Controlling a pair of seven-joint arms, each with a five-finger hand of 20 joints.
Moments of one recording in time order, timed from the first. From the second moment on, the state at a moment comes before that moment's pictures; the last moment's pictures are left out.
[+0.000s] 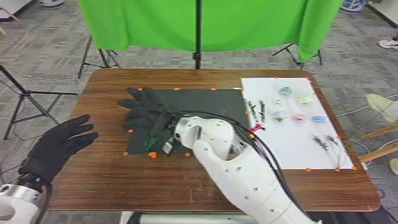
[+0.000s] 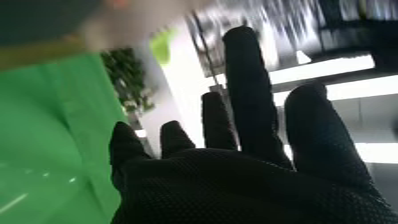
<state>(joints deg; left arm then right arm) 135.6 -54.1 -112.3 -120.9 40.5 -1.3 2.5 -69.7 -87.5 51.5 -84.8 -145.4 -15.6 -17.0</state>
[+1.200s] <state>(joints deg) 139.5 -57.2 -113.9 -122.0 40.5 -0.4 5.0 -113.7 -41.6 105.0 -120.4 -125.3 1.8 27.5</state>
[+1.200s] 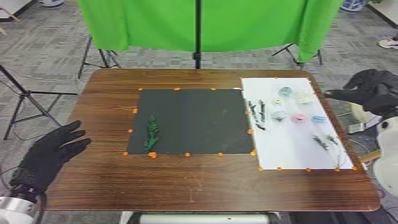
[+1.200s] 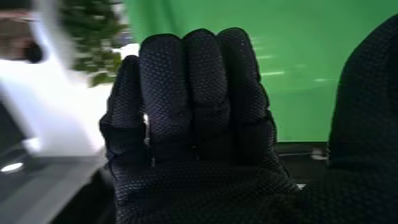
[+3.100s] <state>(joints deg) 139.8 -57.2 -113.5 -121.9 40.4 -0.5 4.7 -122.6 -47.6 97.1 -110.9 -128.7 11.4 33.8</state>
